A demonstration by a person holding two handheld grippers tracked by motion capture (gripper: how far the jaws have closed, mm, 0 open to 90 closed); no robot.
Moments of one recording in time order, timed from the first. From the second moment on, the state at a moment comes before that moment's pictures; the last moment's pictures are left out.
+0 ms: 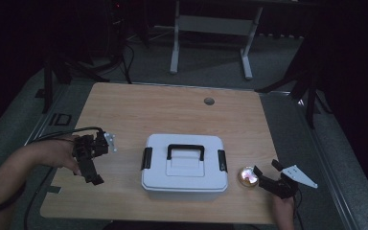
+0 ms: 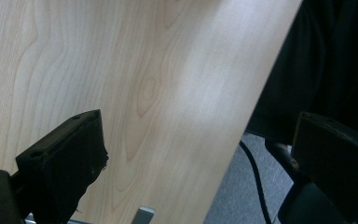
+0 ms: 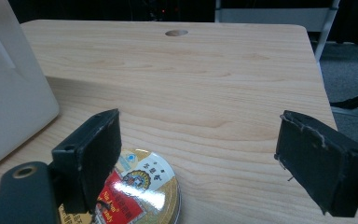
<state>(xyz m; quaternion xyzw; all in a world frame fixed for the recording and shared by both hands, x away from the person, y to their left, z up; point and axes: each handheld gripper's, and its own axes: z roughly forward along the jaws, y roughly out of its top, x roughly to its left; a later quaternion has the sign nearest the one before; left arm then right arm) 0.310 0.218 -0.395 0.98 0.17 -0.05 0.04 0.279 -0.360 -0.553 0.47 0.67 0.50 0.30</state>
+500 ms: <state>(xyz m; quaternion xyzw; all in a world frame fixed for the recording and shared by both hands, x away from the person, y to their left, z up) 0.316 0.191 -0.369 0.99 0.15 -0.05 0.07 0.279 -0.360 -0.553 0.47 0.67 0.50 0.30</state>
